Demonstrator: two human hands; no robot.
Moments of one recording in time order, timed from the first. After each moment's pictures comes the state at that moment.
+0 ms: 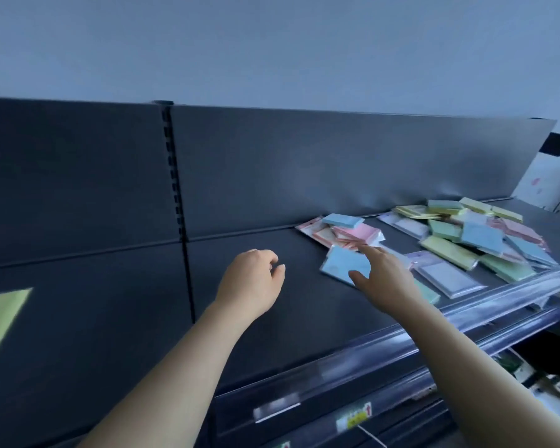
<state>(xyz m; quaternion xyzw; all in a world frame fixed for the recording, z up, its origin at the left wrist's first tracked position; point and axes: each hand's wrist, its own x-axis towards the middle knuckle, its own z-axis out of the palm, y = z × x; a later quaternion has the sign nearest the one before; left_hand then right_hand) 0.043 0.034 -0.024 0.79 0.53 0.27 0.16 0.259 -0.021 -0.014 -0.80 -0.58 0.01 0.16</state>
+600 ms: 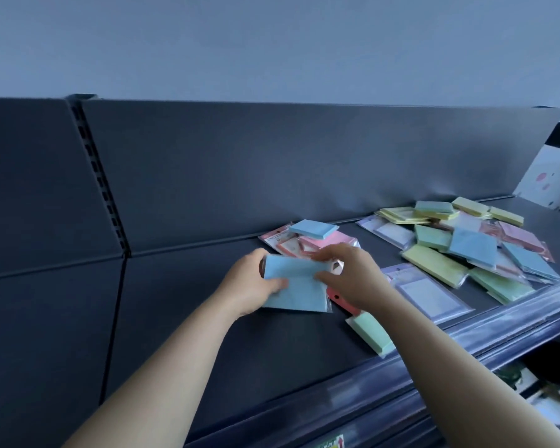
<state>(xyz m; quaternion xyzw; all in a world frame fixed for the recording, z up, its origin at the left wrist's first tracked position) 0.136 0.077 -0.031 0.73 0.52 0.24 0.37 0.327 0.033 -0.024 -0.70 -0.64 0.13 0.30</state>
